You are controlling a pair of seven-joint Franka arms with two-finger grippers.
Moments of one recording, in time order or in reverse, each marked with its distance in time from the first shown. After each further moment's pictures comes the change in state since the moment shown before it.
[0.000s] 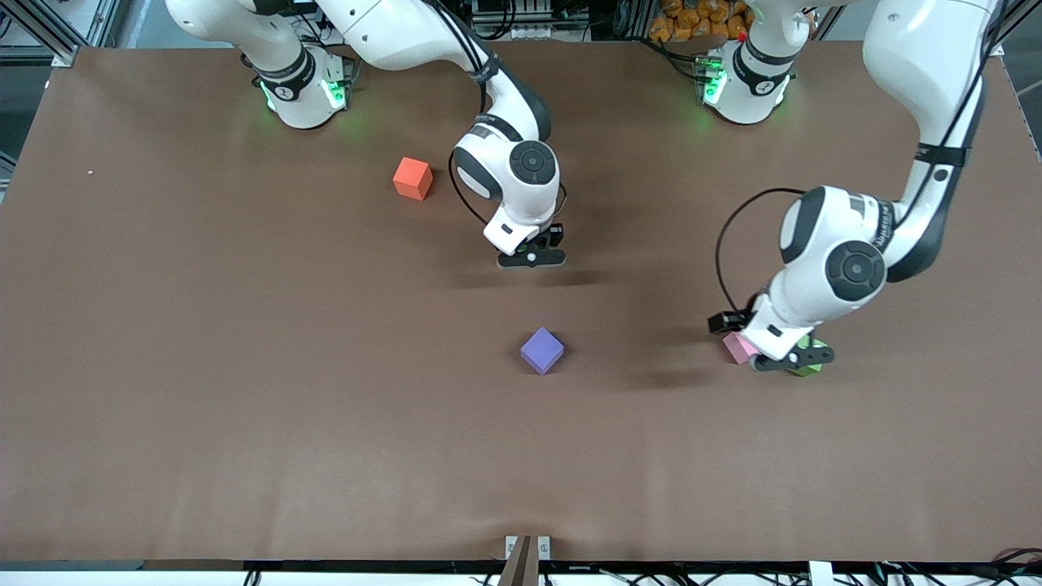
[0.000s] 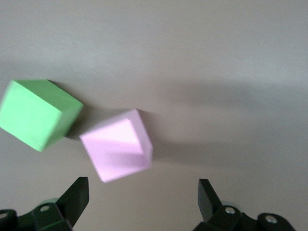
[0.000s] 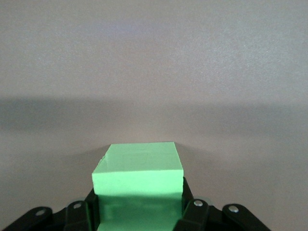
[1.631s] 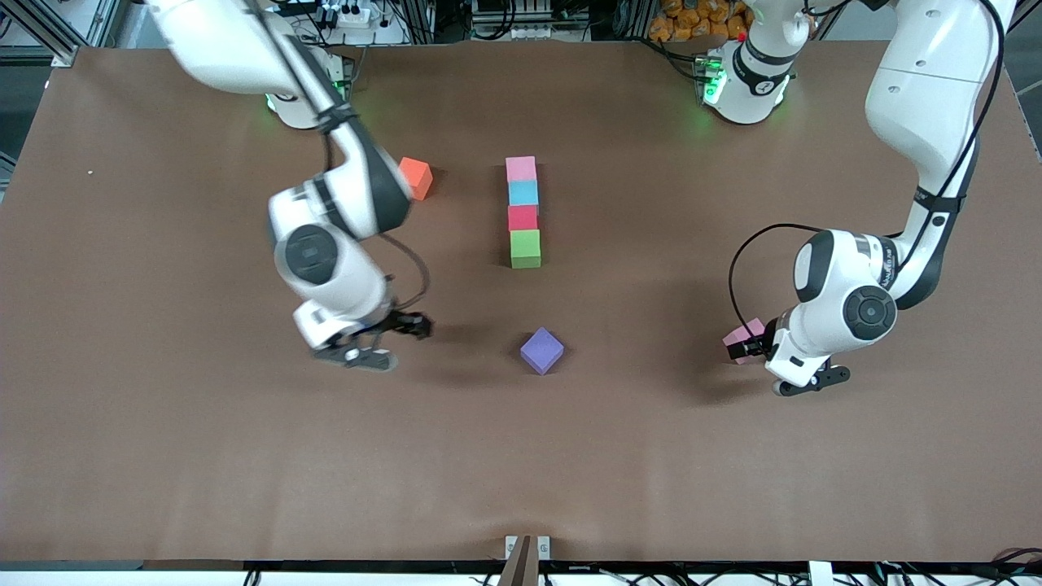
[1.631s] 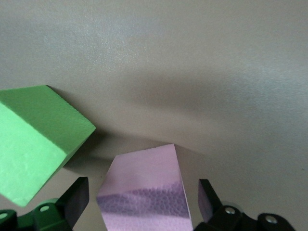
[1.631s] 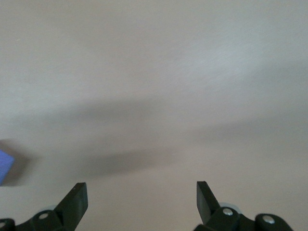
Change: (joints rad) left arm 0.008 0.160 0.069 0.025 -0.045 0.112 -0.026; right arm -0.551 -0.187 0.028 0.041 -0.003 -0.176 -0.322
